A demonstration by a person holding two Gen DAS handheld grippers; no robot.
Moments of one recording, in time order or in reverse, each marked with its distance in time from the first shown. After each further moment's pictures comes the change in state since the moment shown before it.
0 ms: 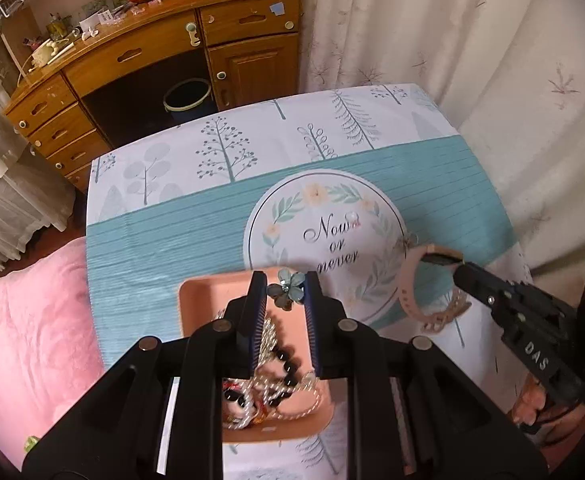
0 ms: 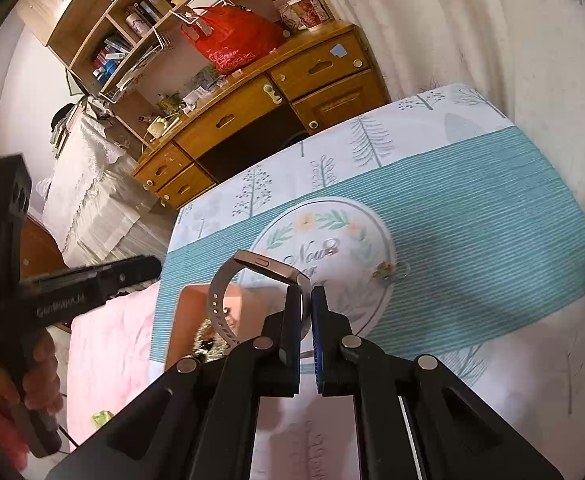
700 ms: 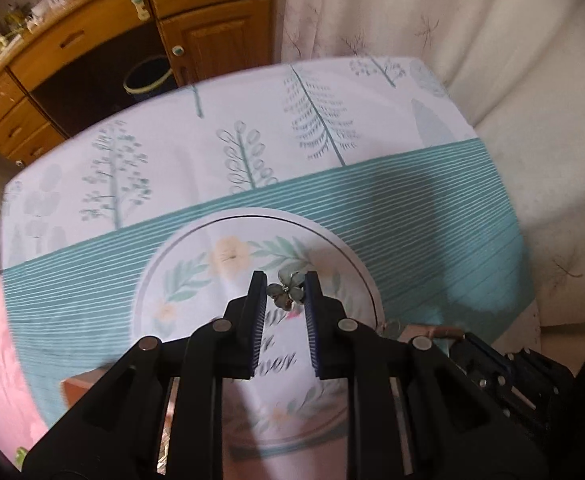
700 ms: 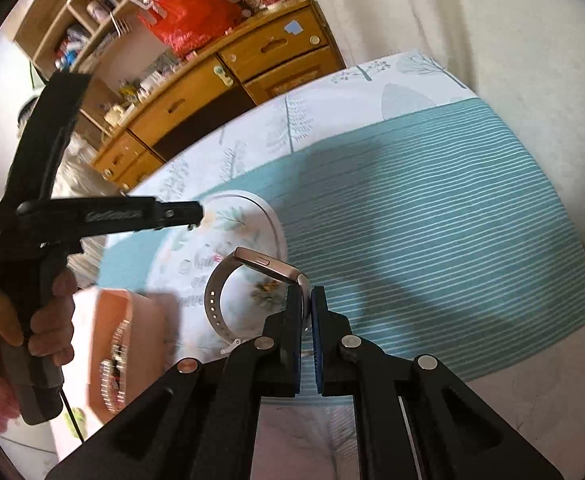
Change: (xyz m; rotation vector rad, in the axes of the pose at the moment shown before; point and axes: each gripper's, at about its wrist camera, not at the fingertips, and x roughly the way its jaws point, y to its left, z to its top) left arm 0.152 -0.078 0.087 -0.010 0.112 -0.016; right arm 0.064 -0.110 0.029 0.027 0.073 -0.080
